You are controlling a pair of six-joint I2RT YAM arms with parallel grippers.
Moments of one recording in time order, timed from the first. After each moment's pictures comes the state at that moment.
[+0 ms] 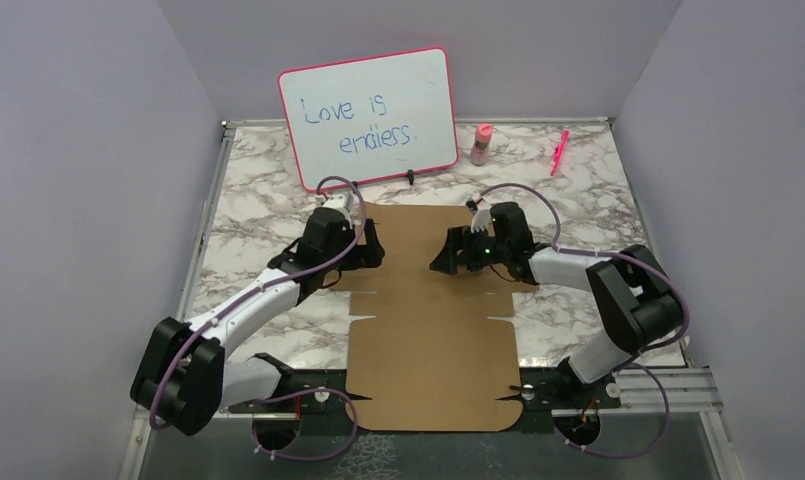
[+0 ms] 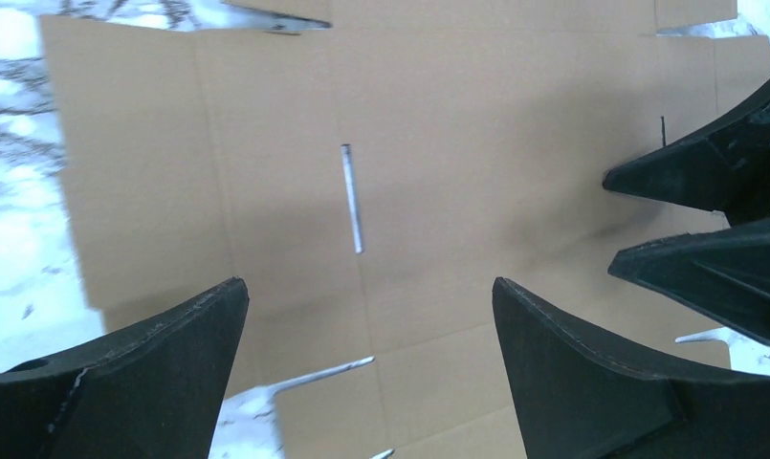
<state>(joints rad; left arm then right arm) -0.50 1.24 0.65 -0.07 0.01 -0.50 0.45 1.59 0.67 0.27 -0.51 0.36</state>
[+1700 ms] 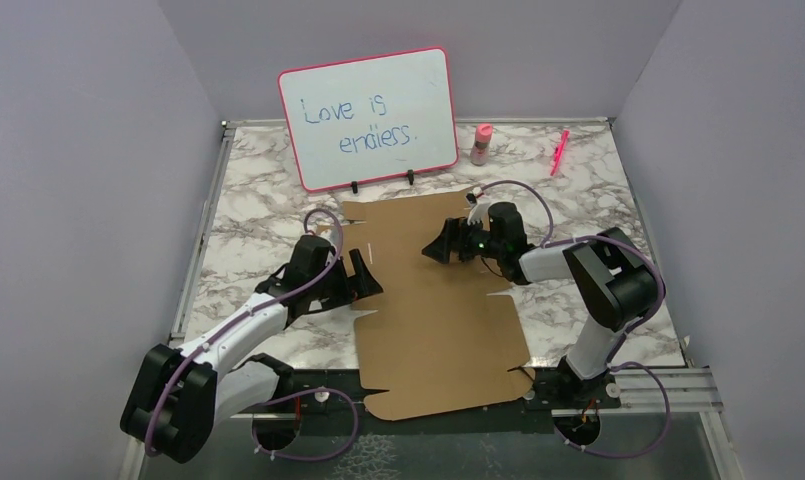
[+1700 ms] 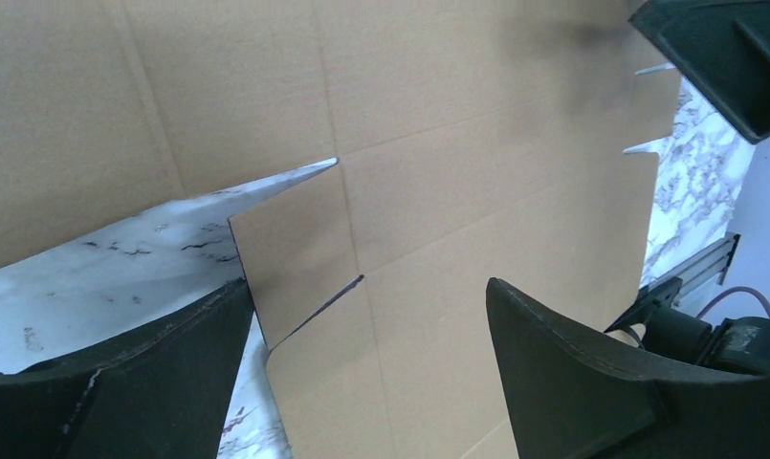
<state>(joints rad) -0.44 1.06 0.43 -0.18 0.30 -0.74 0.45 1.76 0.66 0.64 -0.48 0.43</state>
